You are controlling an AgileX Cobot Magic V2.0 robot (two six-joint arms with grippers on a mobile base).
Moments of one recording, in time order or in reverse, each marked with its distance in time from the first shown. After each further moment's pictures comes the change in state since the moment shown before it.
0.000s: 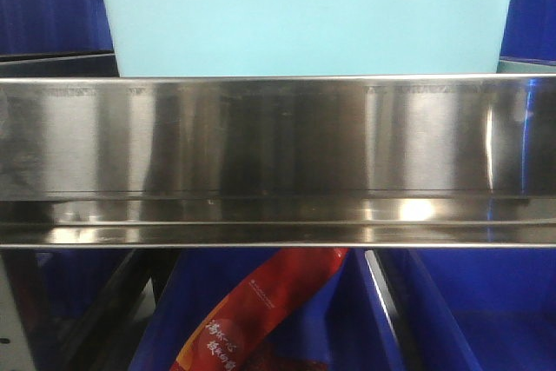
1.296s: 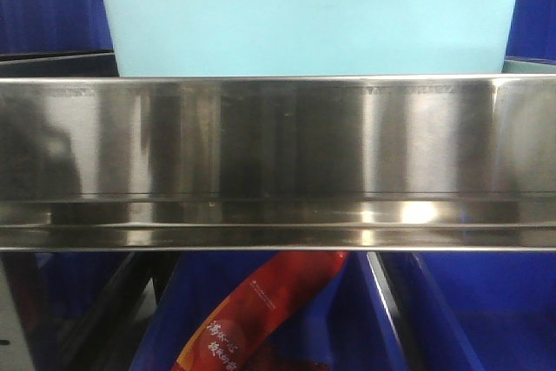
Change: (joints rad) left arm 0.000 0.062 -0.326 0.006 0.183 0.002; right arm 0.000 0.080 -0.443 0.046 0.314 -0.005
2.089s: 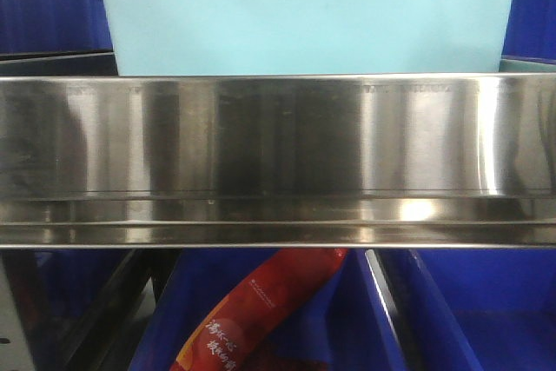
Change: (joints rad) left arm -0.454 0.719 -0.567 -0.010 0.301 0.041; right arm 0.153 0.551 -0.376 -0.016 0.191 -0.100
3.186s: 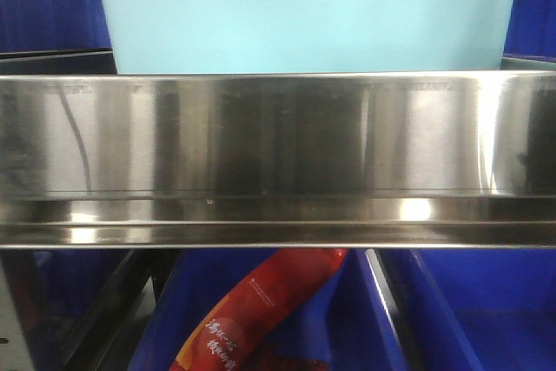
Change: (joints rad) left arm 0.094 1.052 -0.948 0.067 0.552 -0.227; right arm 0.029 1.035 -0.825 0.001 0.474 0.077
